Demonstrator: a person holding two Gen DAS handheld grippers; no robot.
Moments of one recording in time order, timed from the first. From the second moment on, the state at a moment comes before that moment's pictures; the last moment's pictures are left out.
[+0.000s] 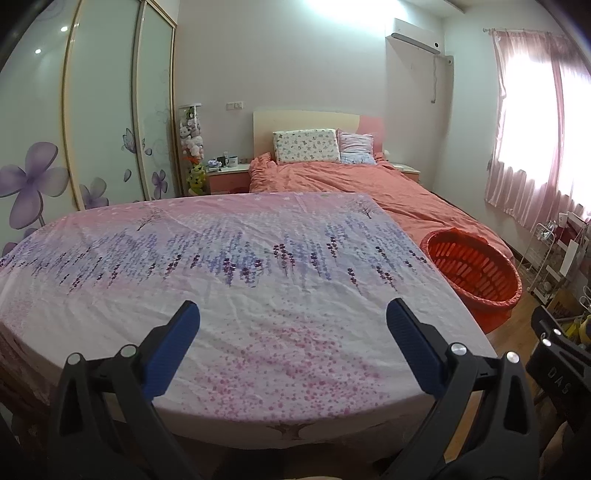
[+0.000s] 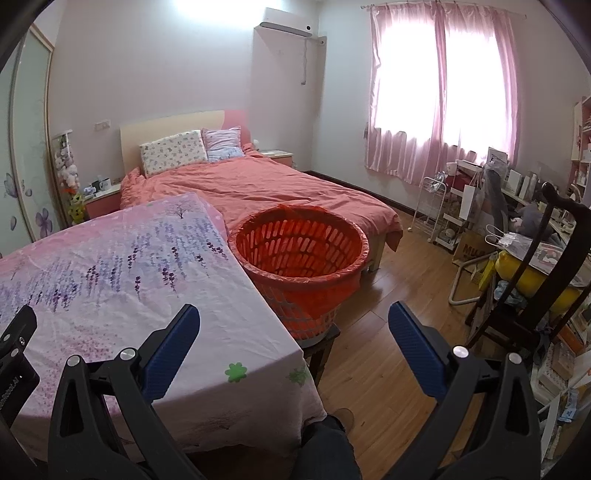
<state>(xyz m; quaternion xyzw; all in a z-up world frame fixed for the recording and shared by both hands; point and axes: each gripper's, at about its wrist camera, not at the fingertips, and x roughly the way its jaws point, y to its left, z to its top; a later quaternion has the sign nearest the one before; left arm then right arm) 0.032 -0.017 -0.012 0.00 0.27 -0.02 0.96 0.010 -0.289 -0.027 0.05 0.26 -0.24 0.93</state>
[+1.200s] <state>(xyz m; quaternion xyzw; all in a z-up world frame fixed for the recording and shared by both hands) 0.027 -0.020 0.001 0.00 0.24 -0.02 0.97 0.011 -0.286 -0.017 0.06 0.25 -0.22 0.94</state>
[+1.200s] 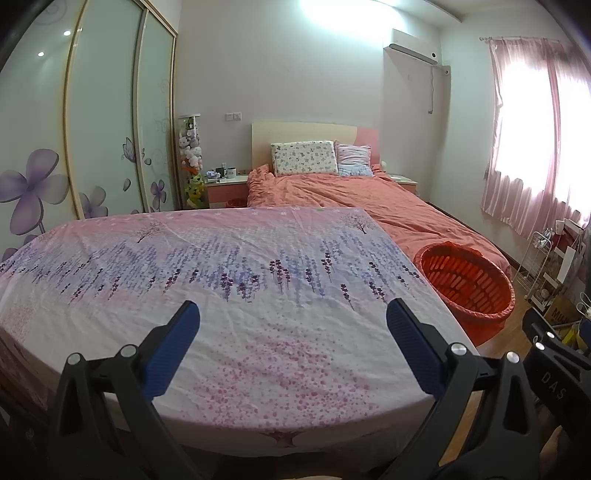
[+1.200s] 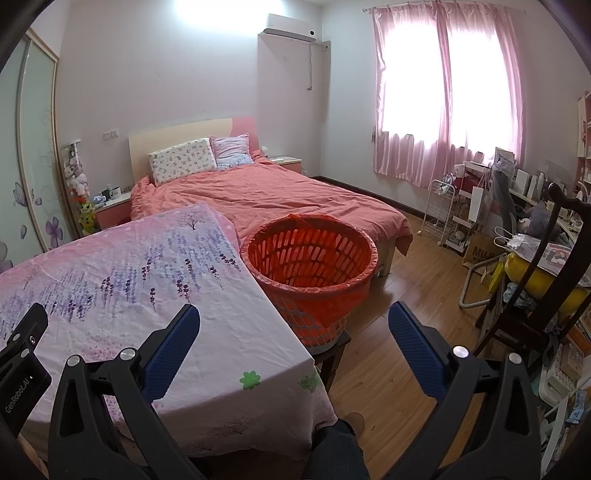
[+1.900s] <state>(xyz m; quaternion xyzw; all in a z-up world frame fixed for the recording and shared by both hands) 0.027 -0.021 0.002 0.00 0.25 -0.02 0.97 0.011 -0.286 -0.017 0.06 0.25 -0.22 0.94</state>
